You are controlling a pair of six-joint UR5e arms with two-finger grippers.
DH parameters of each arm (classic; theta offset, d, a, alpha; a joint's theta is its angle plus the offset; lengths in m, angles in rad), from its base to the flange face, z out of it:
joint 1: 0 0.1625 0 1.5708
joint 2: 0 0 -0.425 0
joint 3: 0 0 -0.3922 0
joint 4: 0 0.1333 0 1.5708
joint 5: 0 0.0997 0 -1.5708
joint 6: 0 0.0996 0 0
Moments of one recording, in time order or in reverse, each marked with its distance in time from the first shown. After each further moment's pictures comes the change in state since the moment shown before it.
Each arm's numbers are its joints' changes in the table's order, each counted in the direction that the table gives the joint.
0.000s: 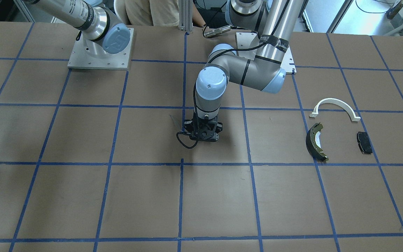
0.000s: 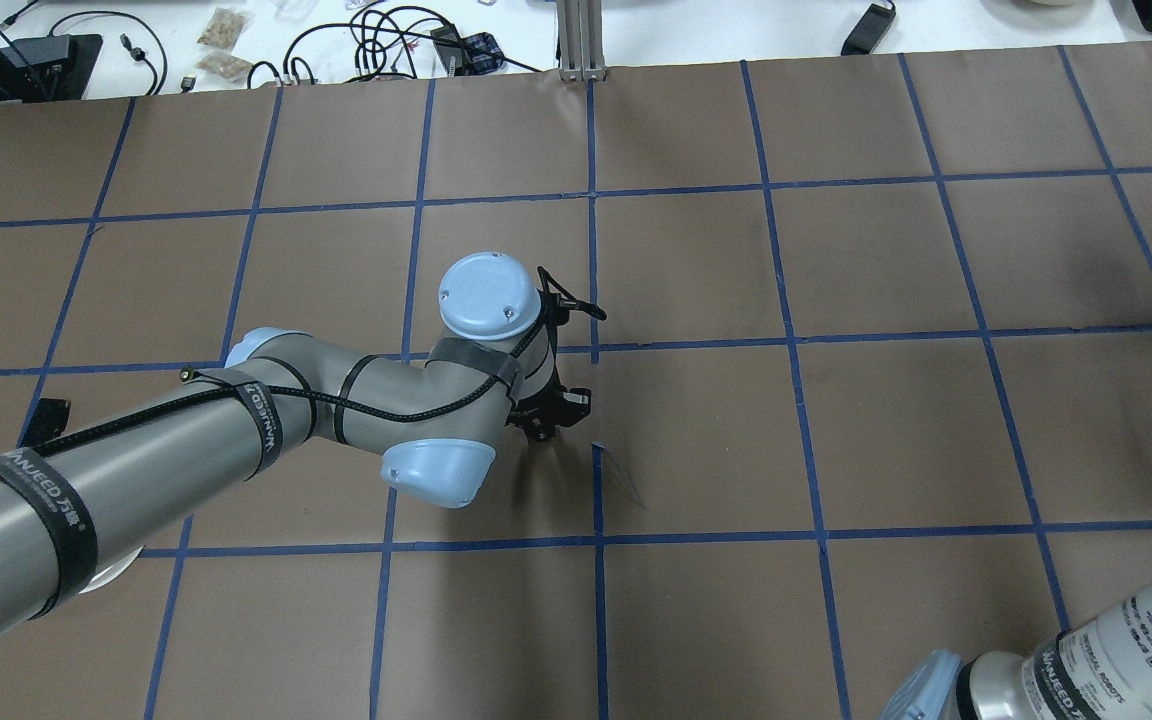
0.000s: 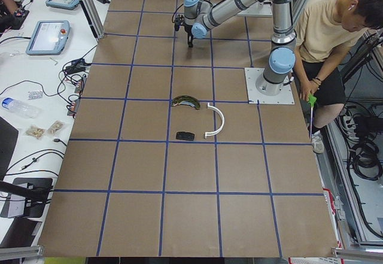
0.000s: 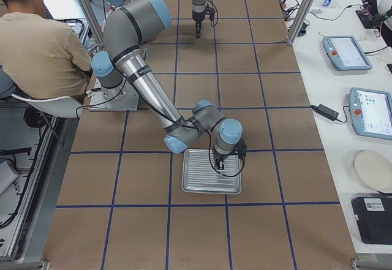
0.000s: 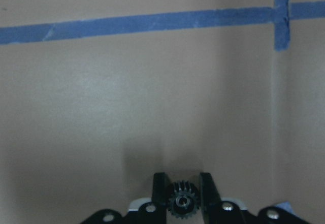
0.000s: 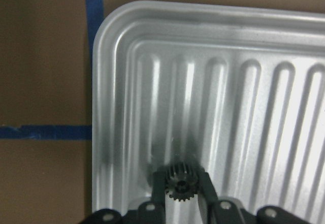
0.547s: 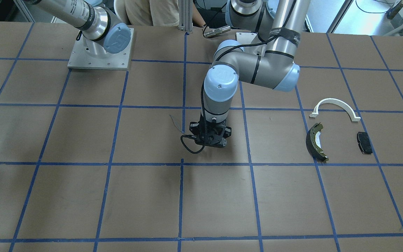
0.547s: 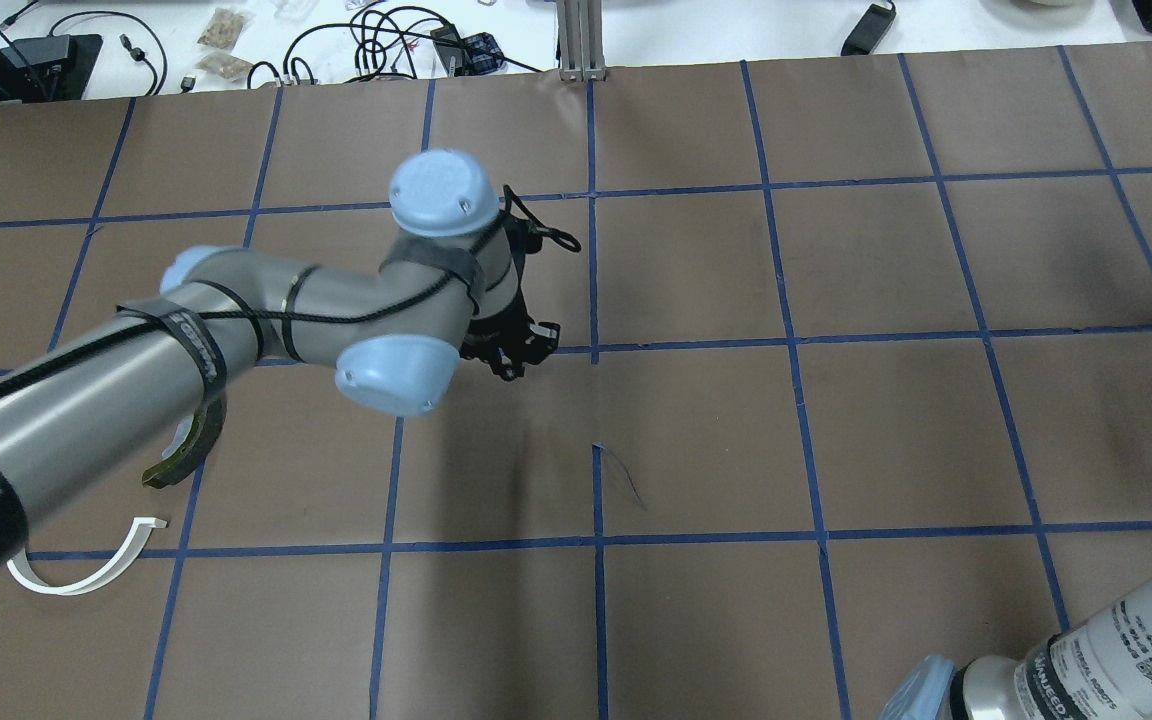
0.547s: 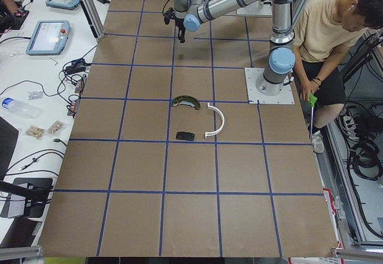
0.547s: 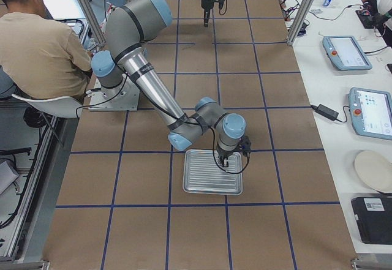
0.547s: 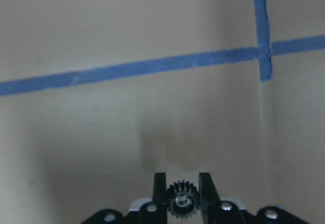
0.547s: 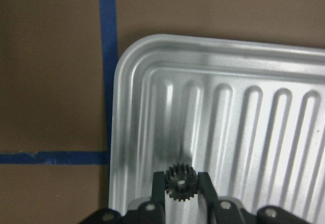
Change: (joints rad) left arm 0.132 0.055 0.240 -0.335 0.016 0.199; right arm 0.068 -0.029 -0.008 -0.031 -0.026 0.037
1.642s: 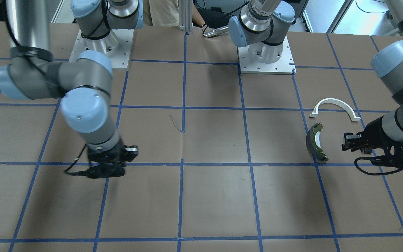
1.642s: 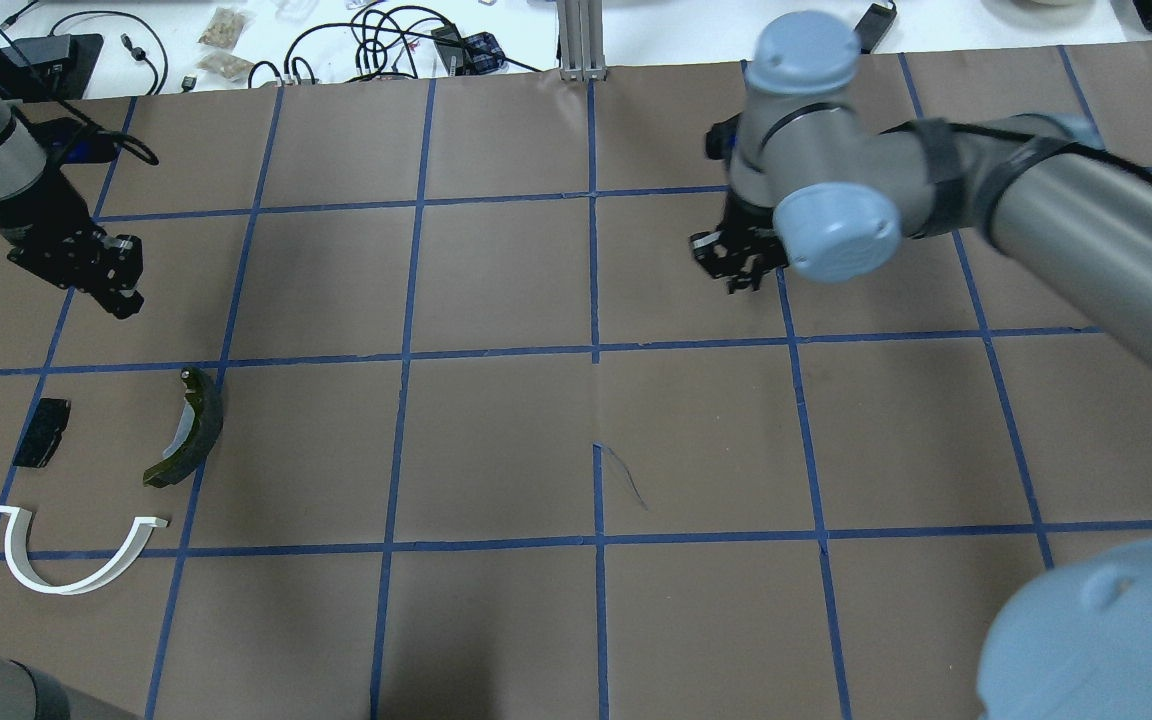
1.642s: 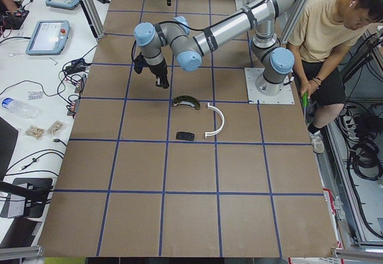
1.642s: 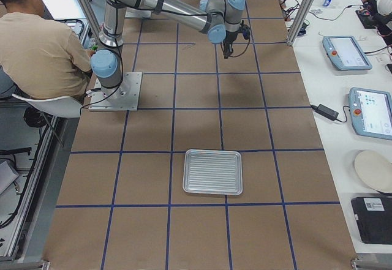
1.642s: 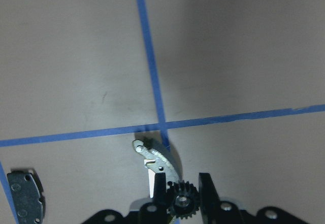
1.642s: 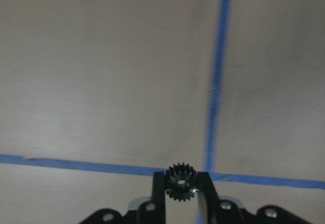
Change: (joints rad) left arm 0.680 -0.001 0.156 -0.286 0.089 0.602; right arm 0.983 -0.174 0.127 0.078 0.056 0.955
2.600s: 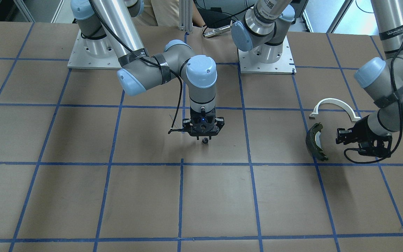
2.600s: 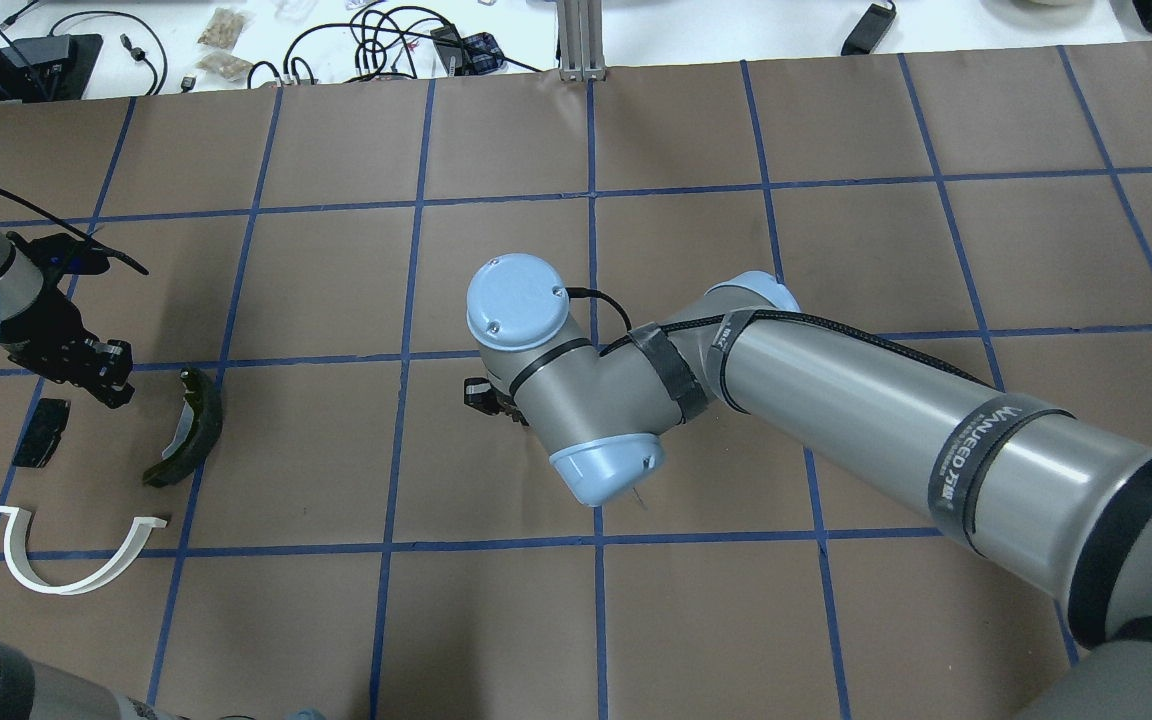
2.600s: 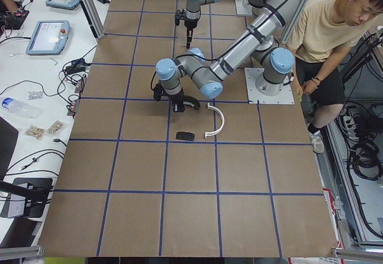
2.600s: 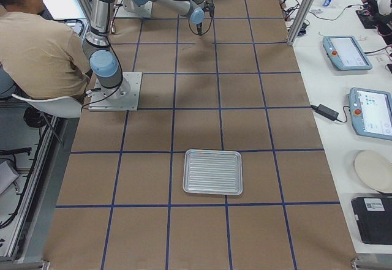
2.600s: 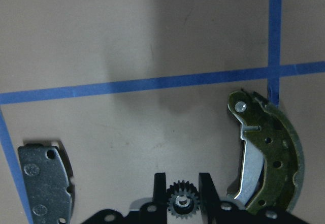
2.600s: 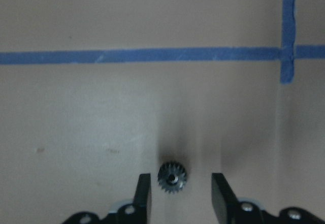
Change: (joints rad) left arm 0.116 -0.012 -0.265 0.274 0.015 0.128; right arm 0.324 0.059 0.105 -0.322 0.019 0.390
